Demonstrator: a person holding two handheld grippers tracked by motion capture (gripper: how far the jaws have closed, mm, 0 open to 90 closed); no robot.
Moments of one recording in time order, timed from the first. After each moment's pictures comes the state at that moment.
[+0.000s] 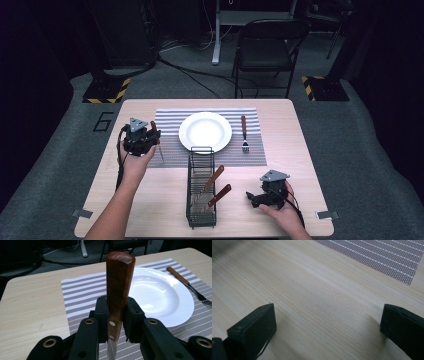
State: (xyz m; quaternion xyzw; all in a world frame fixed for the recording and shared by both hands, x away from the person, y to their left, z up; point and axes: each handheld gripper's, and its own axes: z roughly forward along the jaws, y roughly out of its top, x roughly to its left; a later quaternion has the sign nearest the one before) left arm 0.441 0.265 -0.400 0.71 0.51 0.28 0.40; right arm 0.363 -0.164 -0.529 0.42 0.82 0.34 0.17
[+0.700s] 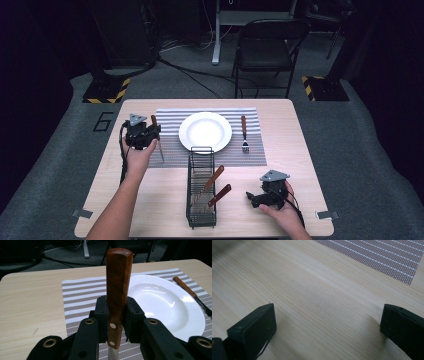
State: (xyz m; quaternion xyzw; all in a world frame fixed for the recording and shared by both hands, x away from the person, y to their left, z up) left arm 0.469 0.271 -0.411 0.68 0.54 0.27 0.43; right arm 0.363 -0.164 -0.529 0.42 0.82 0.34 0.17
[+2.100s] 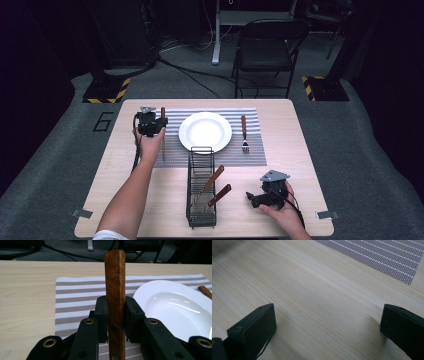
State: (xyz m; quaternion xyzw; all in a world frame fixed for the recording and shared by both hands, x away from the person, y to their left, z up) left arm 0.549 0.261 -0.454 0.66 0.58 0.24 0.41; right arm 0.363 -0.164 -0.529 0.41 0.83 0.34 0.17
